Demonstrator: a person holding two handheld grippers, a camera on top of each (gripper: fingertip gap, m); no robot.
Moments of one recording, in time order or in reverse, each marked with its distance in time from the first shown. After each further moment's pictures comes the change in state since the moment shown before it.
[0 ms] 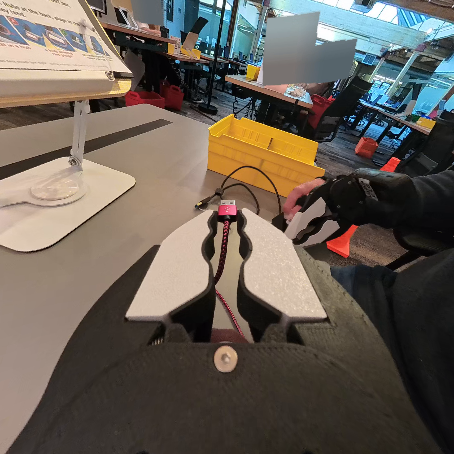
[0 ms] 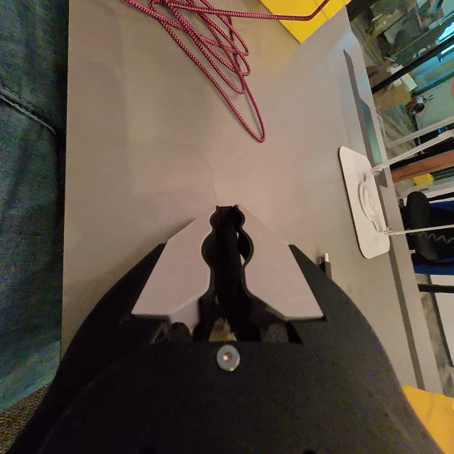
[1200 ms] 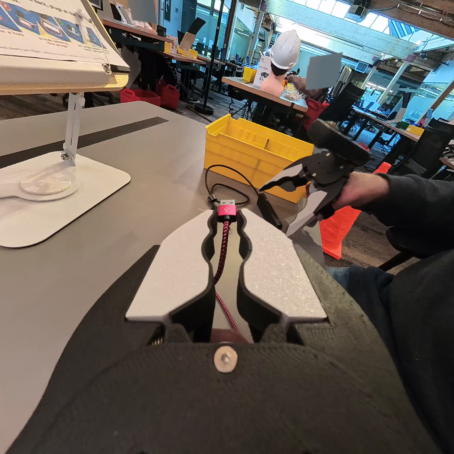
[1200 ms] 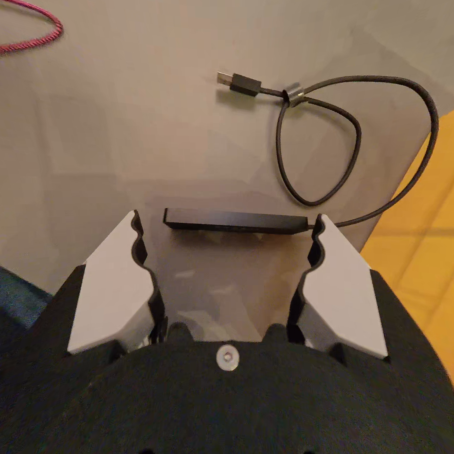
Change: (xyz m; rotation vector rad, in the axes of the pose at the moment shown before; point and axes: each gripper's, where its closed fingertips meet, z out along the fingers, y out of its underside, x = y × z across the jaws) left arm 0.000 0.004 0.001 0.006 0.018 -0.030; right arm 0.032 0.088 -0.046 -0.492 0.161 0.958
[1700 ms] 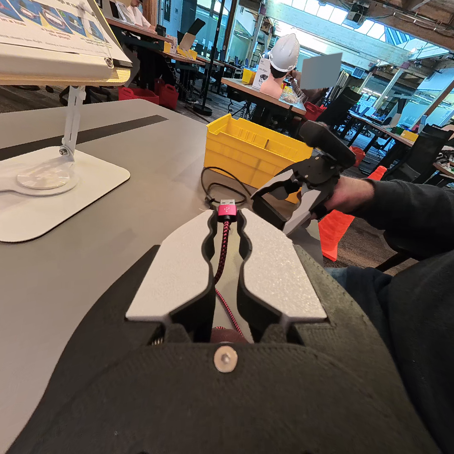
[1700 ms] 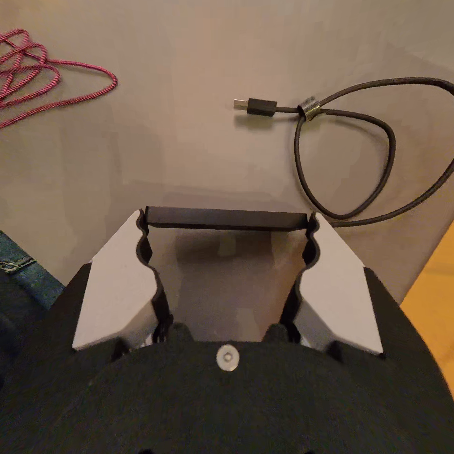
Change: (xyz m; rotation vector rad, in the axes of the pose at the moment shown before) left arm -0.004 0.004 -0.001 0.006 0.007 -0.022; right arm -0.014 -0.013 0.011 0.086 -0.154 0.060
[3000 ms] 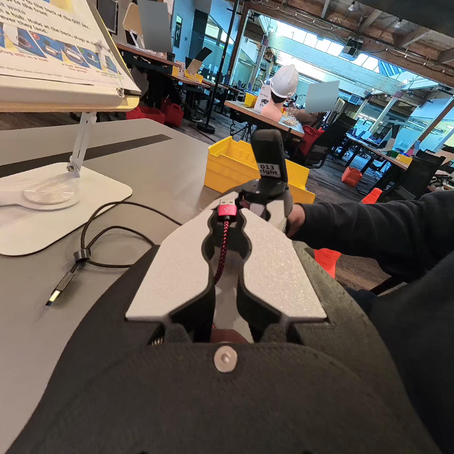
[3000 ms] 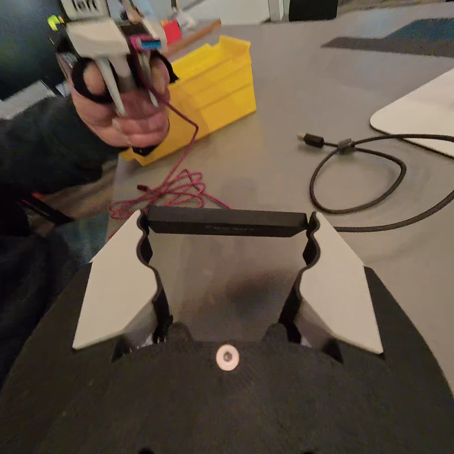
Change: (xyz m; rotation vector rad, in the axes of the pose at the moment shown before) left arm 0.004 -0.022 0.002 0.072 -0.014 -0.031; right arm -0.085 -0.121 0.035 0.424 -0.666 -0.125
